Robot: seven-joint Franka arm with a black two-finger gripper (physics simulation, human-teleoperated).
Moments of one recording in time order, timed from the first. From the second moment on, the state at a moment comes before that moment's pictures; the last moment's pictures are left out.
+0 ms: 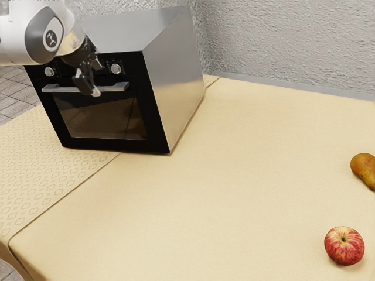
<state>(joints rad) 0.25 0.30 0.20 -1.16 0.00 1.92 -1.80</state>
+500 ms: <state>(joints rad) 0.29 0.31 0.19 -1.24 -0.05 1.98 -1.64</state>
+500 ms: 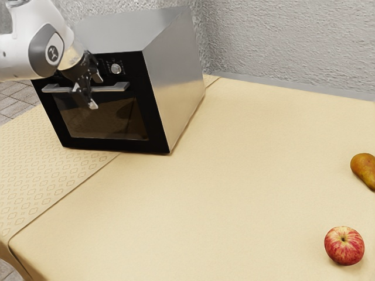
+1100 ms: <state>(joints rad) 0.33 -0.03 0.20 -1.78 -0.08 2.16 -1.57</state>
